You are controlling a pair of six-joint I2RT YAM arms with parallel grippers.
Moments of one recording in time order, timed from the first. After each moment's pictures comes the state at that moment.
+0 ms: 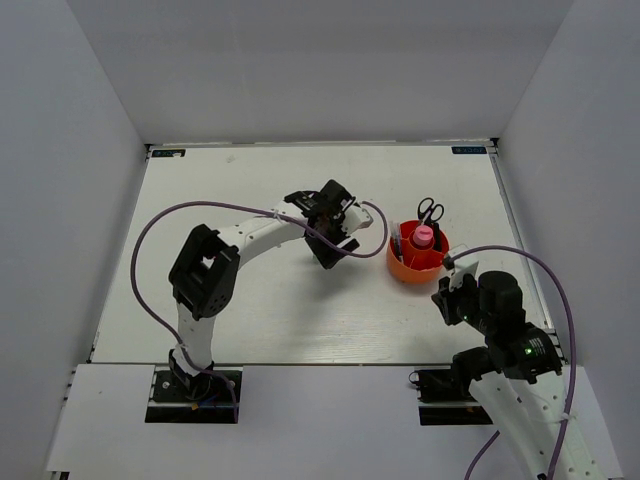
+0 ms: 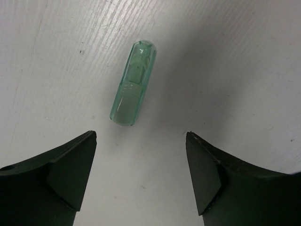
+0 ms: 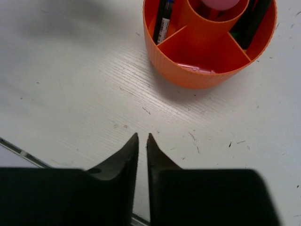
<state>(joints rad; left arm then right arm) -0.76 1.97 1.56 -0.74 0.06 0.31 0.33 0.33 0.59 -0.84 -0.17 -0.11</state>
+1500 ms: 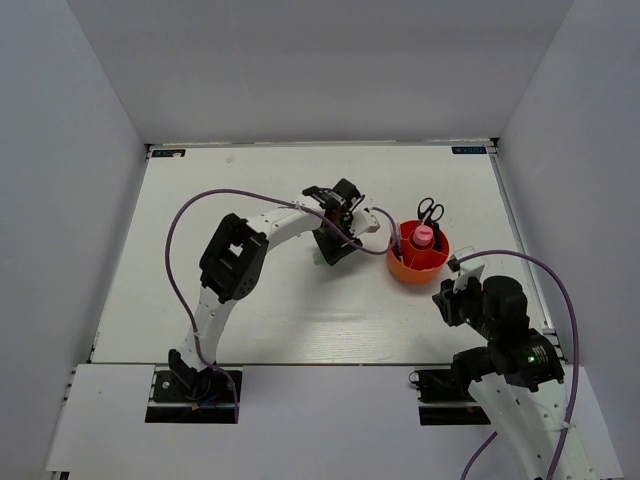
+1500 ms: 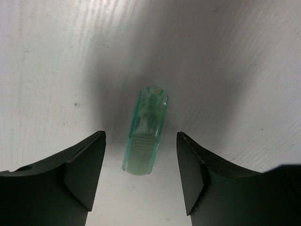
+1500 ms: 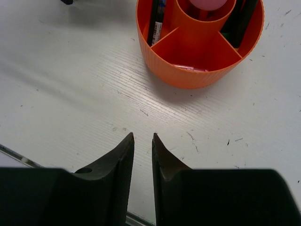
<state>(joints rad) -0.74 2.22 1.79 -0.84 0.11 0.46 0.32 0.27 0.57 -0.85 -0.16 -0.09</state>
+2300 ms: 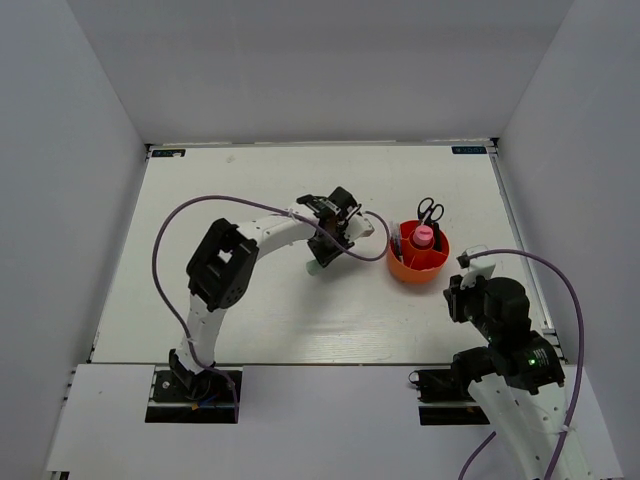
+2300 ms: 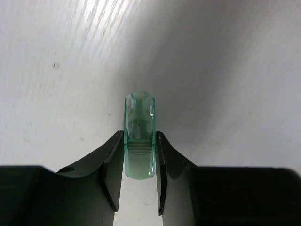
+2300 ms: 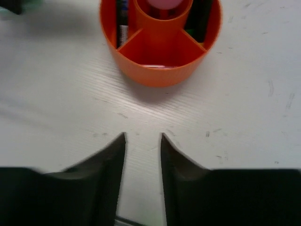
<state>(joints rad) -0.77 2.14 1.65 -0.79 0.04 0.35 0.31 0.25 0.57 -0.84 -0.05 -0.06</state>
